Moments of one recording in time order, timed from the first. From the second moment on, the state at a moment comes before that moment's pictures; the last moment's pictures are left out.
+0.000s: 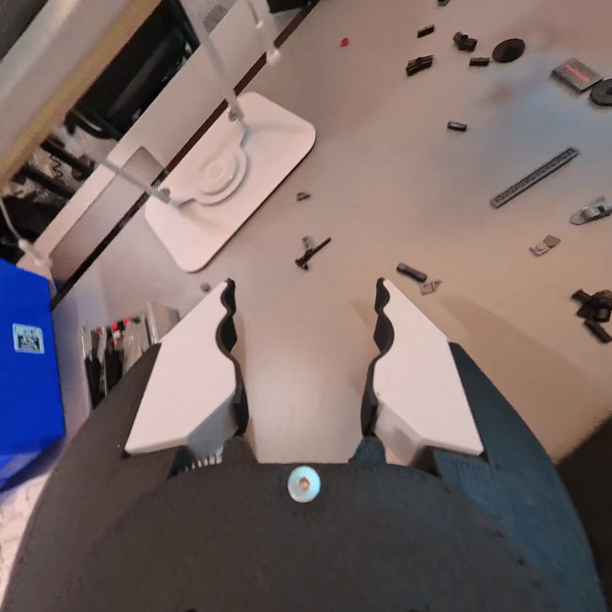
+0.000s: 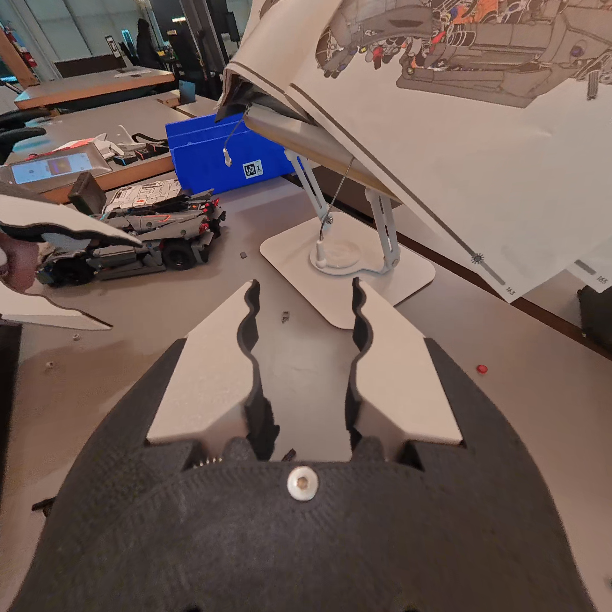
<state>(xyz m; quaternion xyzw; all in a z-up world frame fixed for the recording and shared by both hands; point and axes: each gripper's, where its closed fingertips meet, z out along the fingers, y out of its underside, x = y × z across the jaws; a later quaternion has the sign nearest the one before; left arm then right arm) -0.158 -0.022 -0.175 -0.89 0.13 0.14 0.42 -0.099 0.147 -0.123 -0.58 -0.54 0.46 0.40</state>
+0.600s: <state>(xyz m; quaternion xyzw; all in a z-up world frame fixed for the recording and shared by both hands) -0.169 0.186 -0.050 -0.76 0.28 0.34 0.48 -0.094 0.175 -0.130 -0.61 -0.50 0.46 0.41</state>
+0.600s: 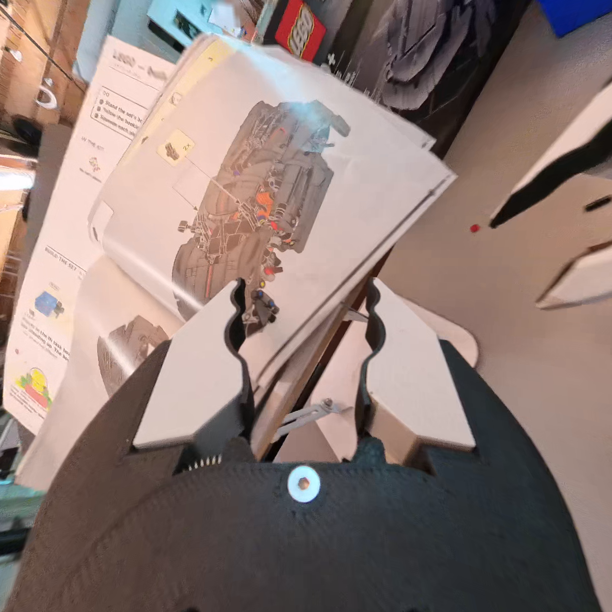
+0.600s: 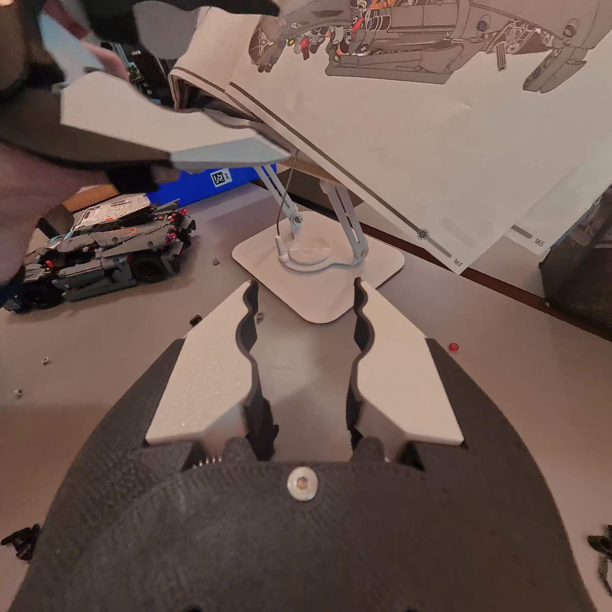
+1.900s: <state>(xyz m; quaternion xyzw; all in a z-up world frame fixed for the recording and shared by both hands) -0.225 0.159 -0.032 -0.78 0.20 0.23 0.55 -0.098 0.173 -0.146 -0.61 -0.51 0.45 0.39</state>
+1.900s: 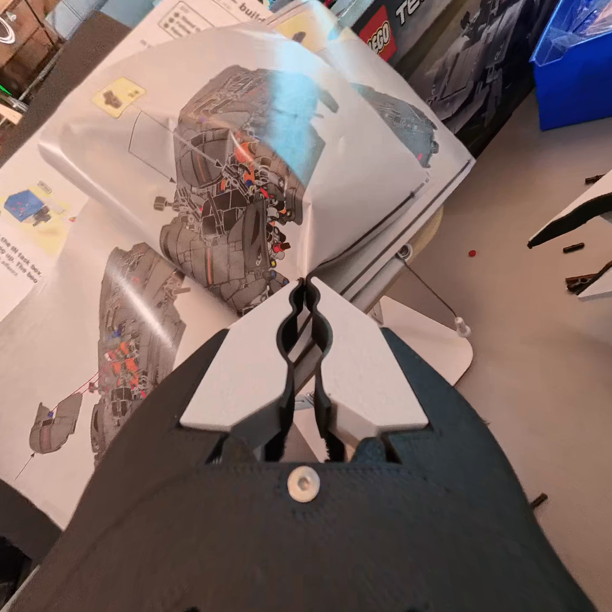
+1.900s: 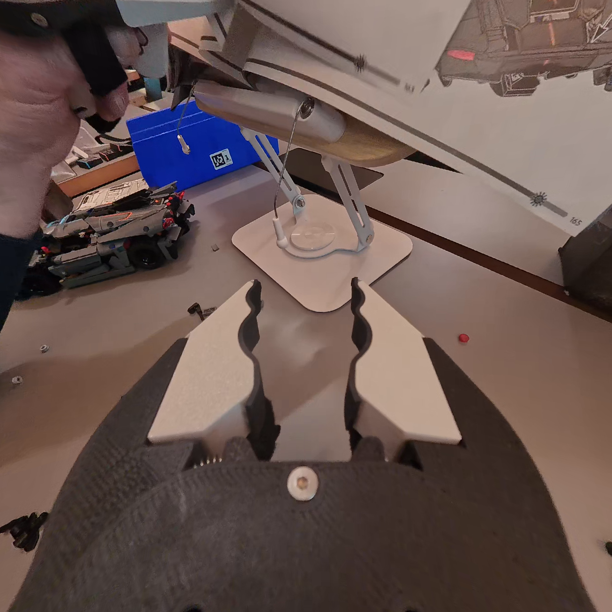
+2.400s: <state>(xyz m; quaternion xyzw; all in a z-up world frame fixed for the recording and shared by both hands) -0.175 0.204 -0.064 -0.75 0.24 0.31 0.53 -0.097 0.173 -0.146 -0.61 -0.52 0.45 0.39</state>
